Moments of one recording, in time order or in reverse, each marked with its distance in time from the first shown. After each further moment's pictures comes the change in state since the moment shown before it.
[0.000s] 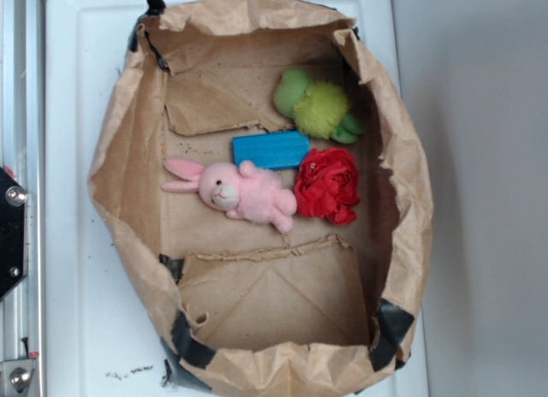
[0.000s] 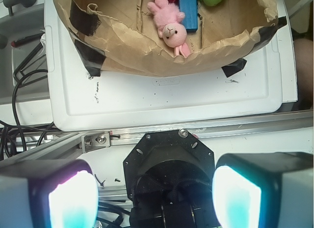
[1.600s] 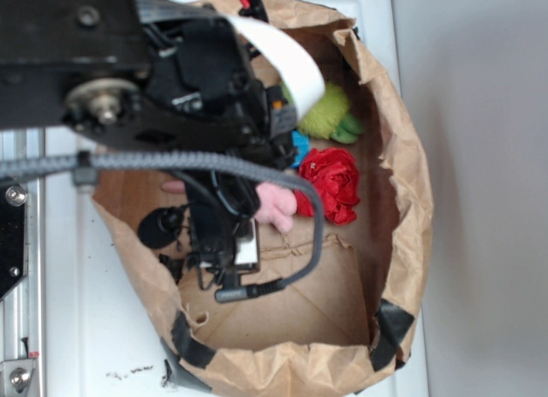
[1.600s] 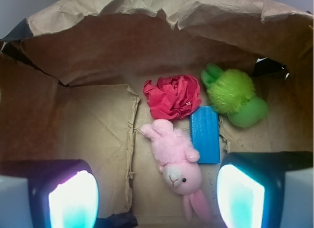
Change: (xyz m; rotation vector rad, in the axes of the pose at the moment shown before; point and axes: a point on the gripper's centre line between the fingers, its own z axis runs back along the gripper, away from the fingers) arm 0.139 0.043 -0.099 -0.045 -0.304 0.019
